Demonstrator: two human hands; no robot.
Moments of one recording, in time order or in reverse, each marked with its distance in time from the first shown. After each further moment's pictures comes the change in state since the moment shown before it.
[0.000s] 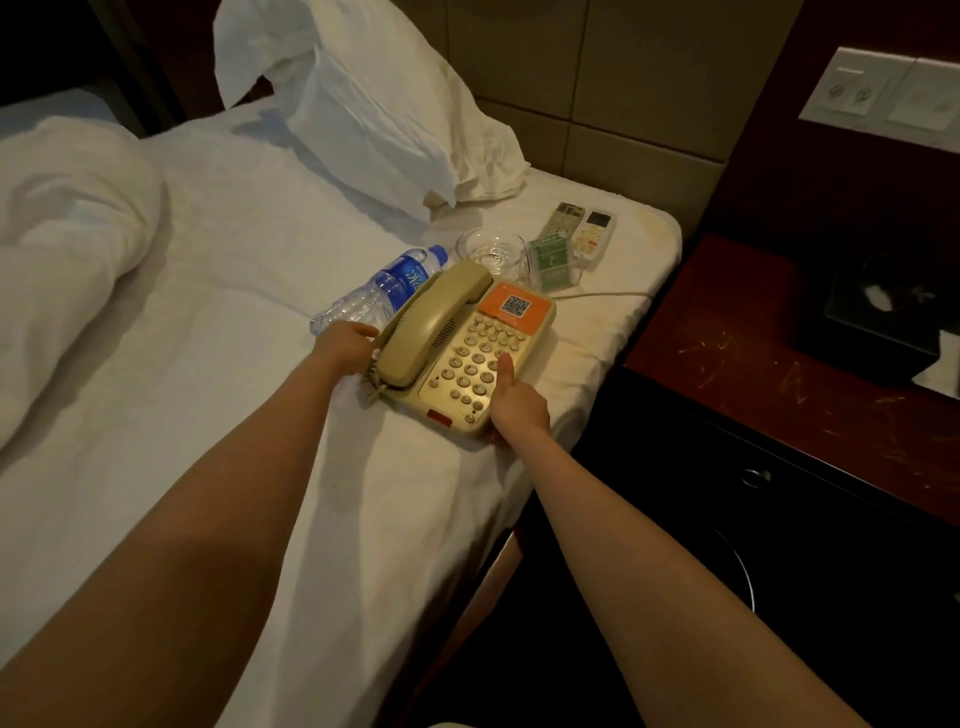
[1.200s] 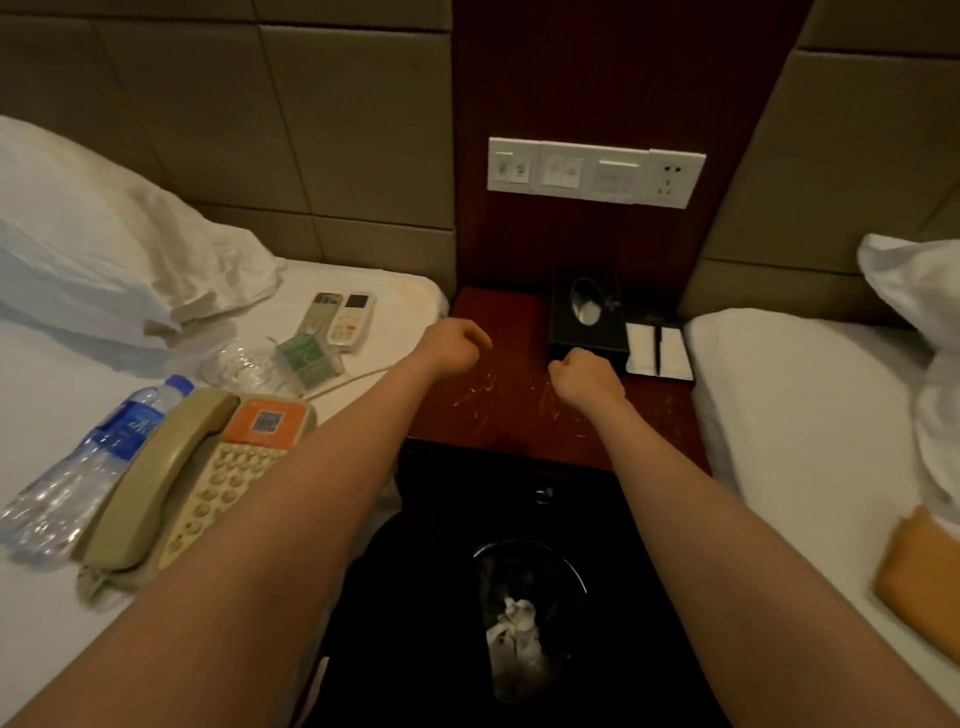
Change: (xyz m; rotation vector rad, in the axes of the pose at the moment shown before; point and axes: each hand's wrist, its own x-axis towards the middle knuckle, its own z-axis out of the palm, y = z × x) left_hand -0.069 0.298 0.191 0.164 -0.365 0.723; right_hand 0.022 0.090 -0.317 -0.255 0.368 0.083
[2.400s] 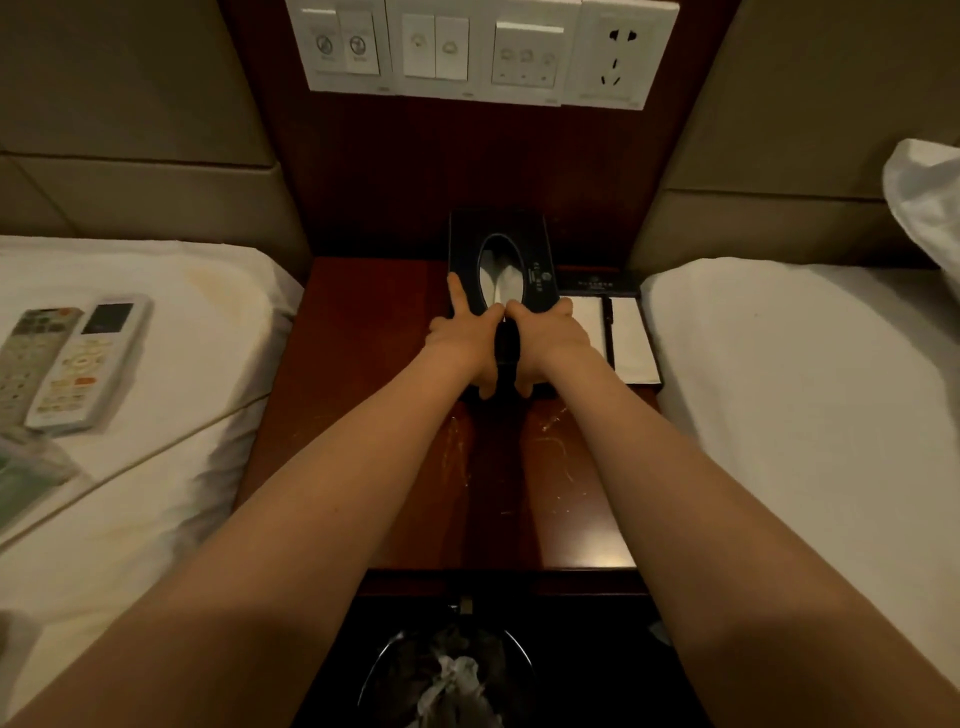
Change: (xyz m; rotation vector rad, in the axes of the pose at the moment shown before) left_hand 0.211 0.062 0.148 0.643 -0.370 0.006; right_hand 0.207 0.062 -0.015 -0.373 -0.144 0.019
